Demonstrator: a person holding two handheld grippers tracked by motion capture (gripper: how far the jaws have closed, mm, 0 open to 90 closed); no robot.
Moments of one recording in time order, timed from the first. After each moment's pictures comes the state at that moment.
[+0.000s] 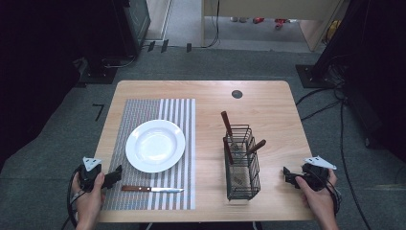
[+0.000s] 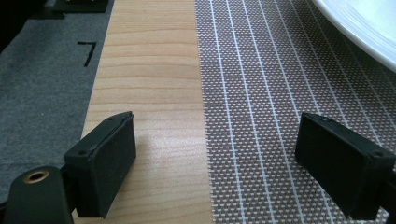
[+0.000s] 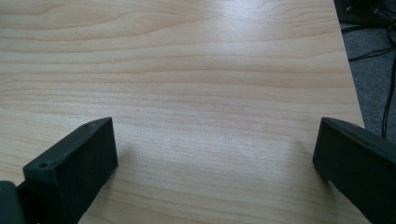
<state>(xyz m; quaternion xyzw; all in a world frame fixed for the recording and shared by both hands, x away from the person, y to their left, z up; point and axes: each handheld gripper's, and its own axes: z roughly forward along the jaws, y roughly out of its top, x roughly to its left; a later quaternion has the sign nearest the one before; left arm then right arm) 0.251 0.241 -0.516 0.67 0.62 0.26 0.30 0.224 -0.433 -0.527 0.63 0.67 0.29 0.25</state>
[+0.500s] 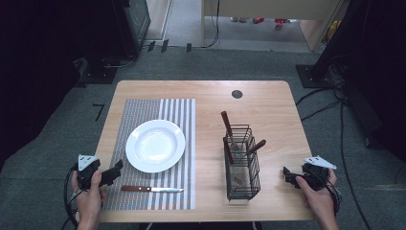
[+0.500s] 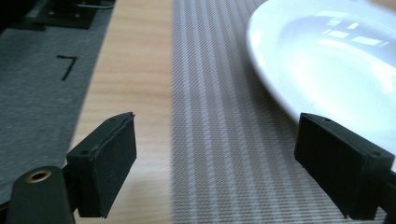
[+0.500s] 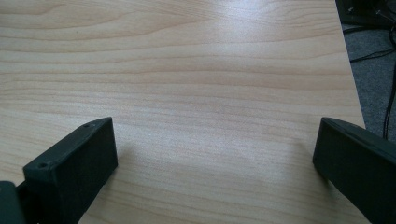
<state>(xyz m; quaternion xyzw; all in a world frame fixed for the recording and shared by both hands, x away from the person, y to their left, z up) 0.248 0.227 -0.483 0.65 0.62 0.24 0.38 0.225 -0.434 -0.527 0.63 0.68 0.29 0.25</state>
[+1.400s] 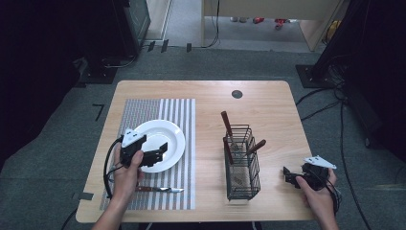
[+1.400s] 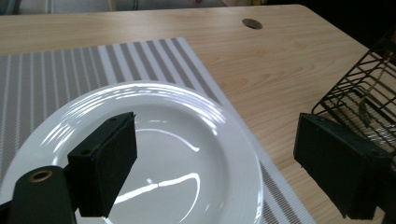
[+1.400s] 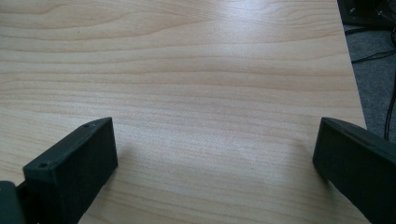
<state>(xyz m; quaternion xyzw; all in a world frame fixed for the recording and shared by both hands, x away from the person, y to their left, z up) 0.284 0.098 -0.417 0.73 0.48 0.19 0.45 0.225 -0.434 -0.527 0.63 0.68 0.29 0.25</state>
